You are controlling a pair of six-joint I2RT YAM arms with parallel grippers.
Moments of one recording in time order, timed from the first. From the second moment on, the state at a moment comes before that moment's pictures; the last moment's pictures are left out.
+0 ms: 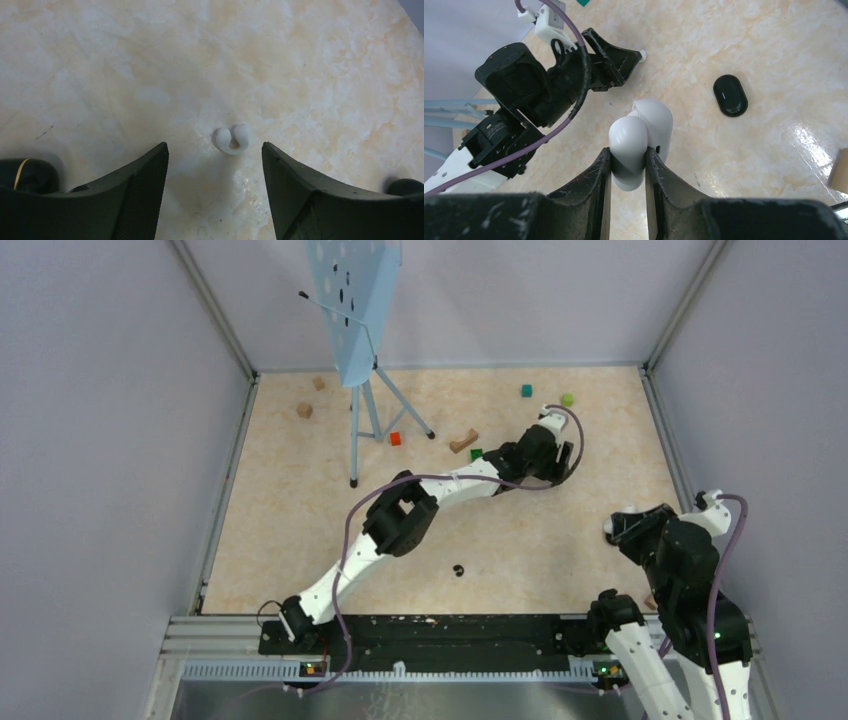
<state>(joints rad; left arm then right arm) -0.95 2.60 2.16 -0.05 -0.06 -0.40 0.19 0.28 0.86 -1.02 0.33 0.76</state>
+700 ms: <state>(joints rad) -1.01 2.73 2.39 -0.16 -0.21 -0.30 0.19 0.31 0.82 -0.98 0.31 0.76</state>
